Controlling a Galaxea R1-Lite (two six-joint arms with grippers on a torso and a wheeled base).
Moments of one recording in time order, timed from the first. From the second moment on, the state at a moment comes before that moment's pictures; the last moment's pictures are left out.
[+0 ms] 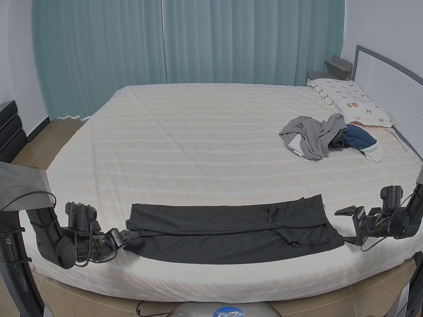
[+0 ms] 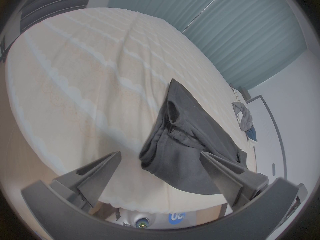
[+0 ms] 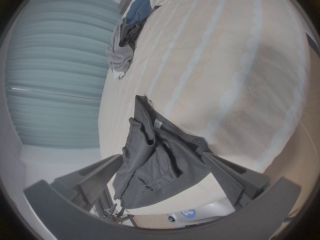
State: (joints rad) left arm -0.07 2.17 -0.37 -0.99 -0.20 -0.67; right arm -0.23 2.11 -0.47 -0.84 0.51 0.88
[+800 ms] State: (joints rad) left arm -0.12 2.20 -0.34 -0.96 -0.04 -0.57; right arm -0.23 2.11 -0.47 -0.84 0.51 0.88
